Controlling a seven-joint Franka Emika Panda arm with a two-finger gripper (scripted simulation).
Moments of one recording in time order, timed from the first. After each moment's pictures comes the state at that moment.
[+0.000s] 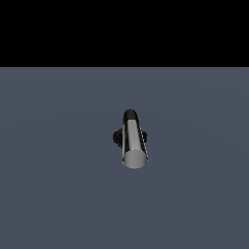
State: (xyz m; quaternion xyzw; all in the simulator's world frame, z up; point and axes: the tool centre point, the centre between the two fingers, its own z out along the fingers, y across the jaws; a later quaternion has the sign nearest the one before) arm -0.241 -0.003 0.484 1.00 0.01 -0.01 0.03
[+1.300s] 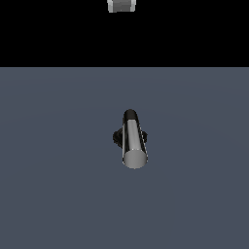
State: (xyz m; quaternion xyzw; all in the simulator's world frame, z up) arm -0.224 0.003 0.359 1.00 0.02 -0.01 0.02
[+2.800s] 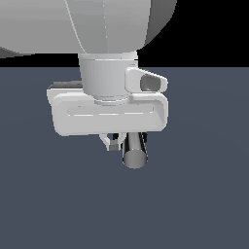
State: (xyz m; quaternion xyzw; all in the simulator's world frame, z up) arm -0.187 0.023 0.144 1.00 0.04 0.00 0.00
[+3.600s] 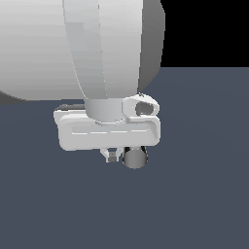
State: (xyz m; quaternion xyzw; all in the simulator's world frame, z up) arm -0.176 0.028 0.103 1.00 0.05 0.00 0.00
